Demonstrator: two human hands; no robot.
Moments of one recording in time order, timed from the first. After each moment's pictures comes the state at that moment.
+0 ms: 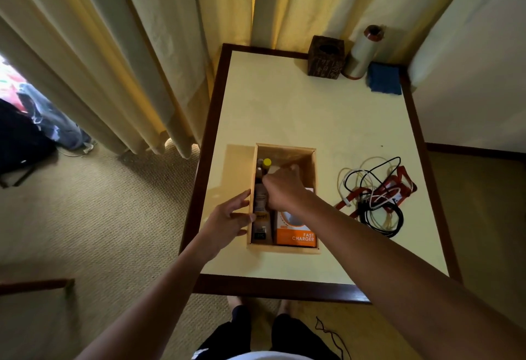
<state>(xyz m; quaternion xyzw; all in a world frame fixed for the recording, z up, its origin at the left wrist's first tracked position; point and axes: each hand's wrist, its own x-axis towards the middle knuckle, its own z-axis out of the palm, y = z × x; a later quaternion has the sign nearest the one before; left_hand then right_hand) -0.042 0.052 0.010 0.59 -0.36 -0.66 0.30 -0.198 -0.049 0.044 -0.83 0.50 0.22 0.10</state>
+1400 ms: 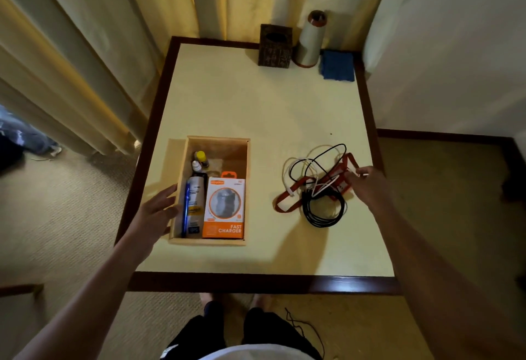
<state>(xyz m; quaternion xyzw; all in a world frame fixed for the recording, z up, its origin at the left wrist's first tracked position) -0.090 0.057 0.030 0.69 -0.25 -0.58 0.36 -0.552 -0.060 0.005 -0.44 0.83 -0.15 0.30</state>
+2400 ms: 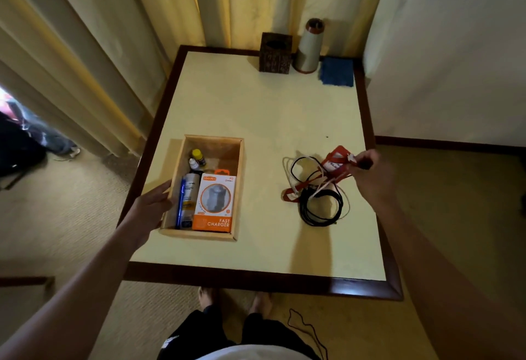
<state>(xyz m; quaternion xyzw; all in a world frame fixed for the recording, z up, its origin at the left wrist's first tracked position) -0.114 0.063 0.053 0.72 -0.24 -0.54 0.36 -0.562 -0.053 0.050 -0.52 0.75 -0.29 0.29</state>
